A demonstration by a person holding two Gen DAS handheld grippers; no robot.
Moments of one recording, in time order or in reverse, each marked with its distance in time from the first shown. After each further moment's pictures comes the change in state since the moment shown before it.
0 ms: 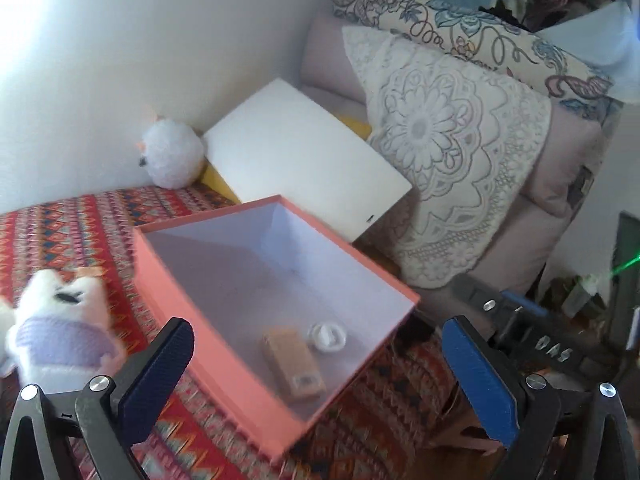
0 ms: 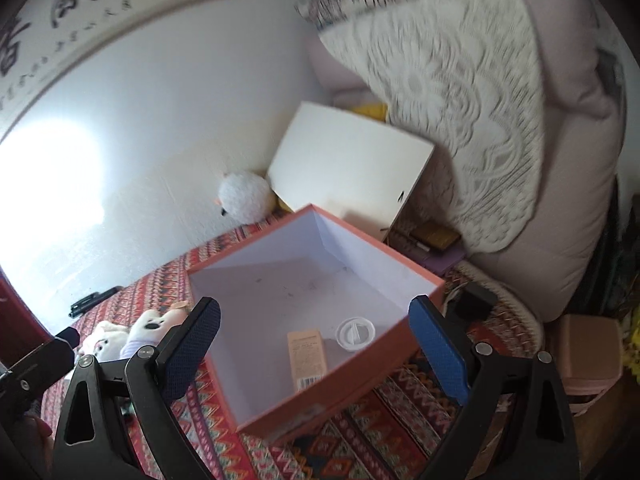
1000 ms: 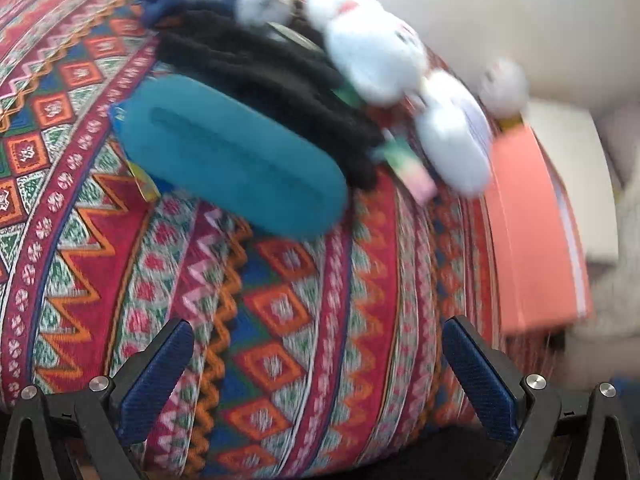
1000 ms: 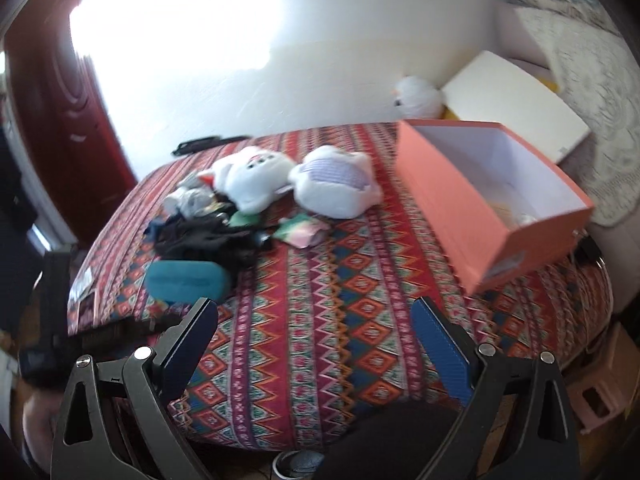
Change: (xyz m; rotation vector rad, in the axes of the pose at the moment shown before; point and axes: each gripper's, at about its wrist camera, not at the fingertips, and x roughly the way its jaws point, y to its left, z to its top) left arm -0.138 0.271 -0.241 -0.865 0.169 0.380; right arm -0.066 0.241 -0.208 -0.374 0.279 0.291
